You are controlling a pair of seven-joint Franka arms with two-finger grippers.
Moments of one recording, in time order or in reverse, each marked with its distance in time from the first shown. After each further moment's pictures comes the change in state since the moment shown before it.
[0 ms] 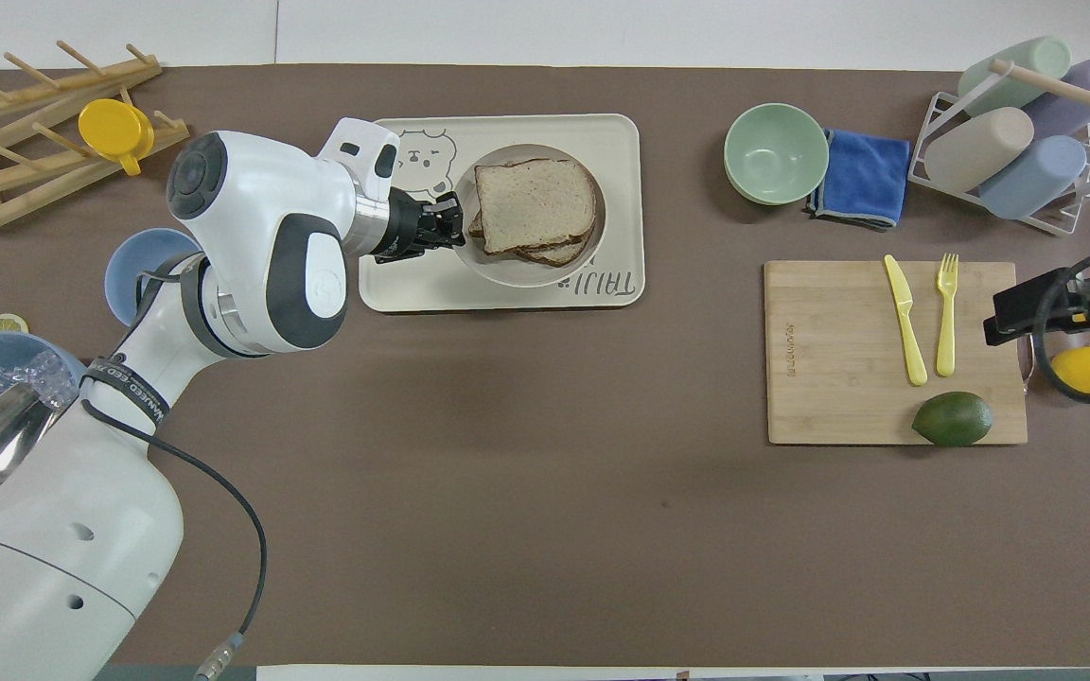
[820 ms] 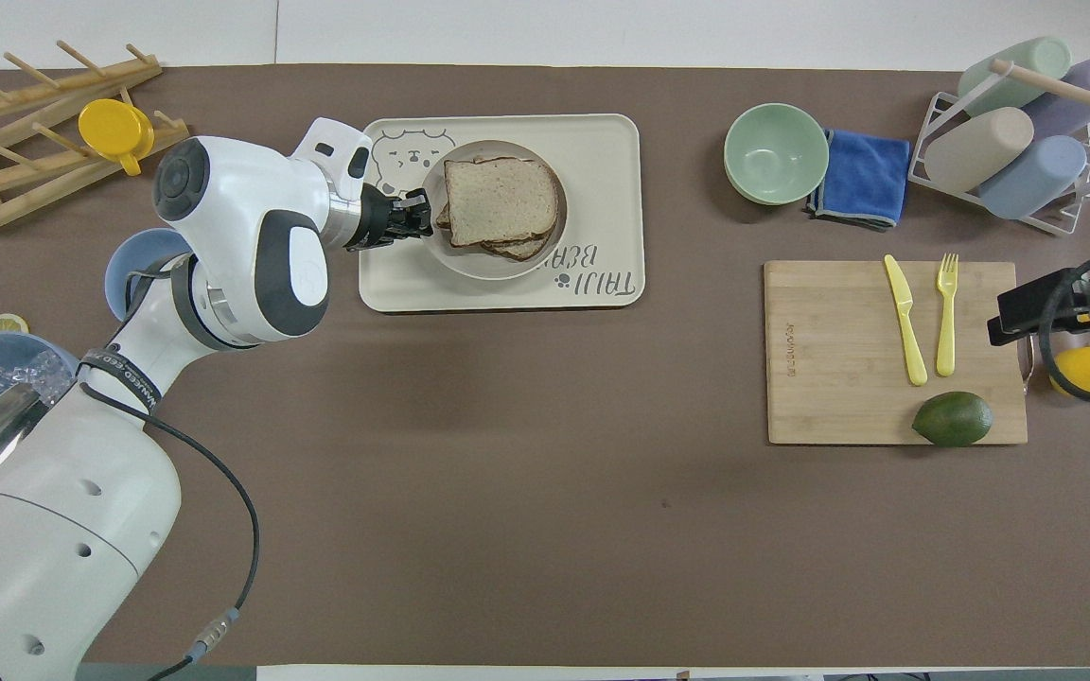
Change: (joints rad) left arm 0.043 0.054 0.001 -0.006 0.027 0.075 0.115; right arm -0.002 0.000 -0.004 0.000 0.000 0.002 -0.008
